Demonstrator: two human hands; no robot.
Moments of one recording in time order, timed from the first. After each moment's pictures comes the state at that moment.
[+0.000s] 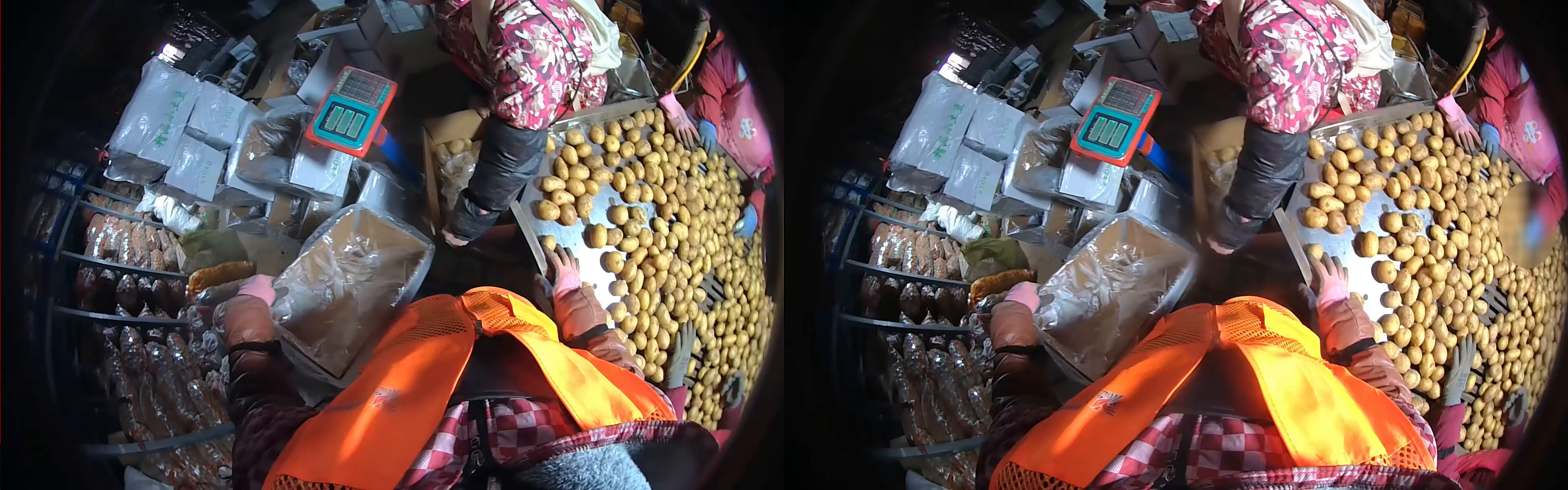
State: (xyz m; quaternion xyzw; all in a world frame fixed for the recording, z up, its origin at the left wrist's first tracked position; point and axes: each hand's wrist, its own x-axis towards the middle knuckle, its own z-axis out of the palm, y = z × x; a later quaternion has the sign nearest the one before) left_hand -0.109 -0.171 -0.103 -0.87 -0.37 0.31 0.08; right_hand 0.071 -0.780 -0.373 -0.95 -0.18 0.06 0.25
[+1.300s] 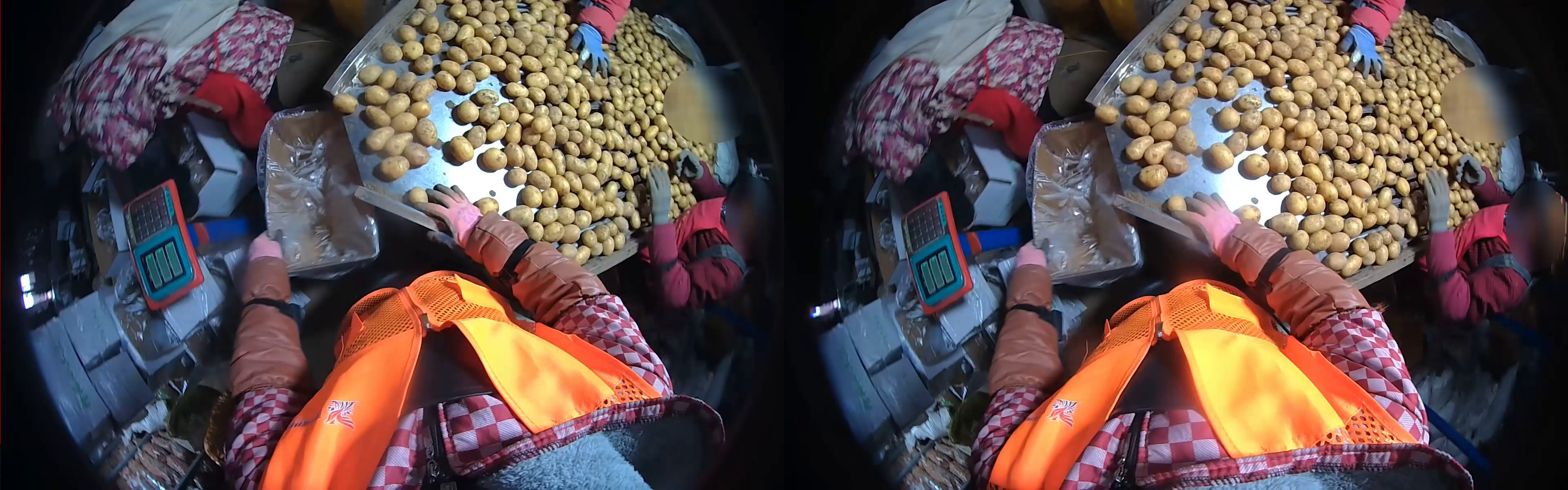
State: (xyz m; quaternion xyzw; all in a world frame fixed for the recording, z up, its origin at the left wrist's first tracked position) left_hand 0.239 -0.317 -0.373 -0.95 -0.13 0.27 -0.06; right_hand 0.070 -0.768 -0.339 -0.95 -0.17 -0.01 0.25
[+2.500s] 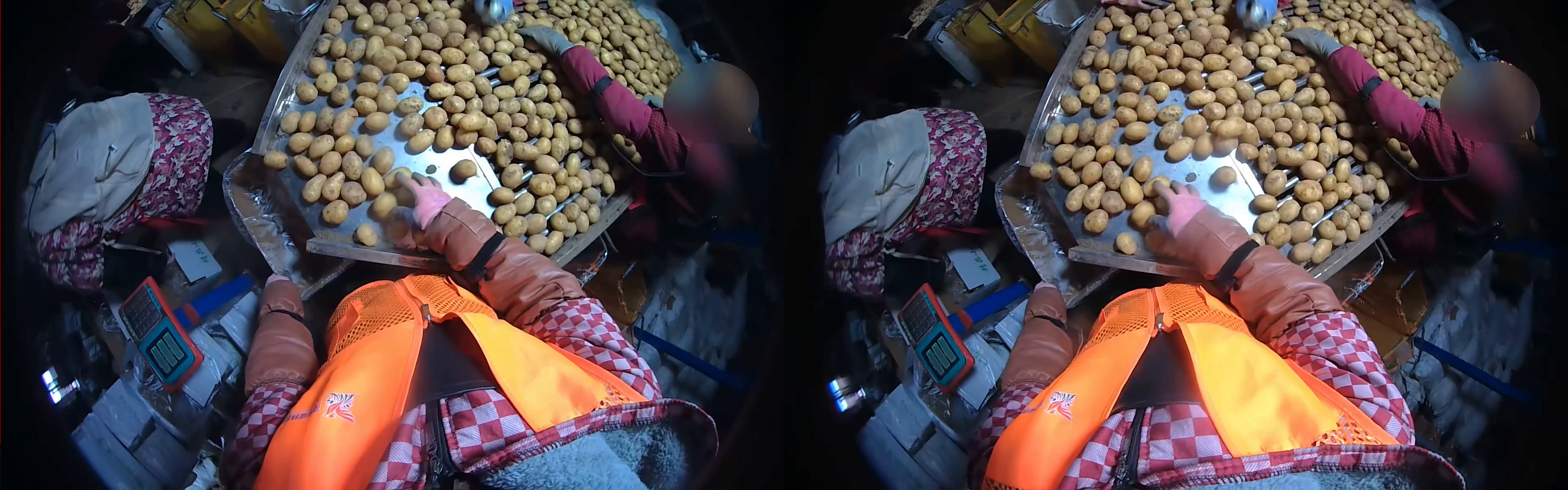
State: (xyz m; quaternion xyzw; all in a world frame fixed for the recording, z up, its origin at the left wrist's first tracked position) left_hand 0.231 -0.385 -0.481 -0.90 -0.20 0.38 -0.04; right_hand 0.100 -0.826 -0.337 -0.93 0.20 0.08 0.29
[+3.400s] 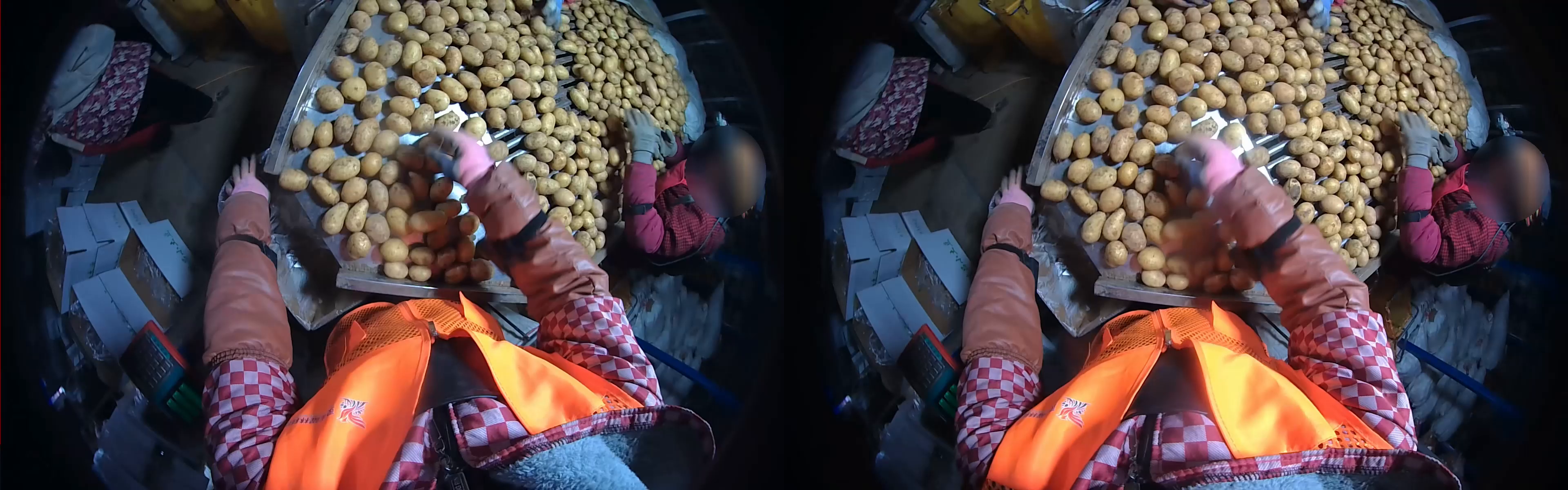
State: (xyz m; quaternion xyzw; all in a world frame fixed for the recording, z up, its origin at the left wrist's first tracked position) left_hand 0.513 -0.545 -0.432 -0.96 0.17 0.20 0.11; right_hand 0.237 -0.890 -0.279 -0.79 0.30 0.03 0.54
